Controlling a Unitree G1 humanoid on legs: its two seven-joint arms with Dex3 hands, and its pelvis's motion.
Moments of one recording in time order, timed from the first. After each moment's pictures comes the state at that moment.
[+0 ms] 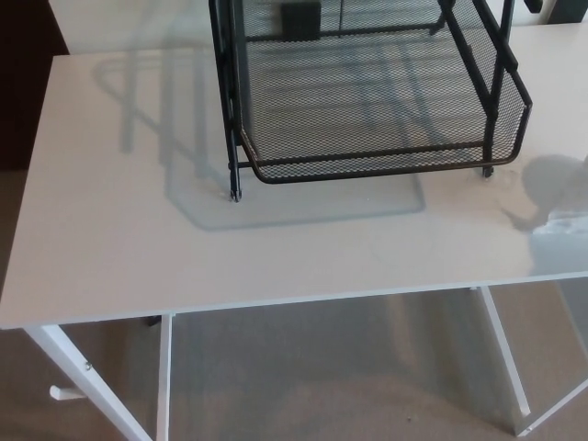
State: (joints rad) left_arm 0.08 0.70 0.46 0.97 -0.20 0.08 -0.29; right_arm -0.59 -0.92 0.28 0.57 -0.31 0.22 0.55
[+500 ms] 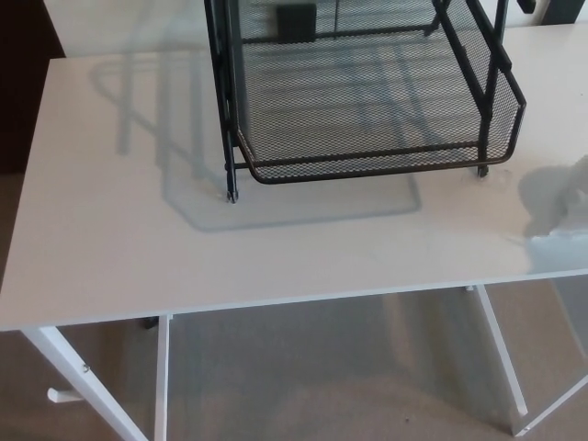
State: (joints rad) left_arm 0.07 0.71 0.42 0.97 -0.19 0.08 -0.28; right_arm -0.58 -0.91 0.41 0.60 -0.45 0.13 0.42
